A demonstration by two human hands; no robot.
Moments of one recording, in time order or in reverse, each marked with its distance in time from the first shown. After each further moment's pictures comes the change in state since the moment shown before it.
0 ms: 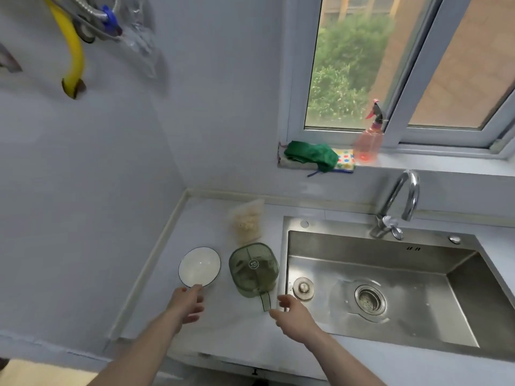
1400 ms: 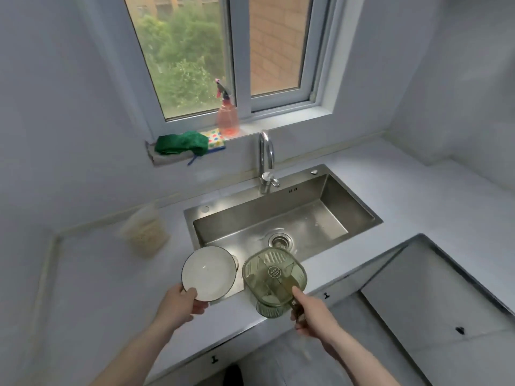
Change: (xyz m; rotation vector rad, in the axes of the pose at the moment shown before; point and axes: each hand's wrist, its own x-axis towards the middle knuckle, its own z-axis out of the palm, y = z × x) left_hand -0.102 0.016 0.100 0.530 -0.480 0.410; right_hand -0.165 0.116 -0.037 0.757 0.469 0.193
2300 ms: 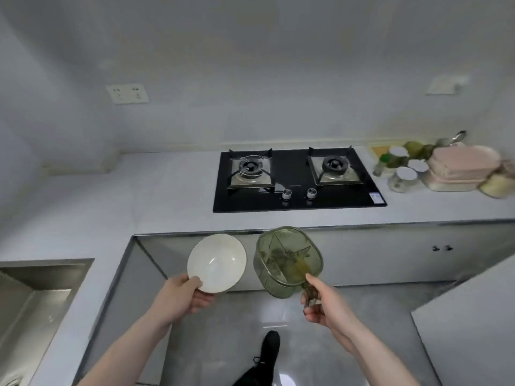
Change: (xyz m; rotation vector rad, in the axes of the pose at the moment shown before) left_hand -0.259 0.146 0.527 0.661 -0.932 0.472; right_hand -0.303 0.263 -0.365 0.978 0.911 -0.037
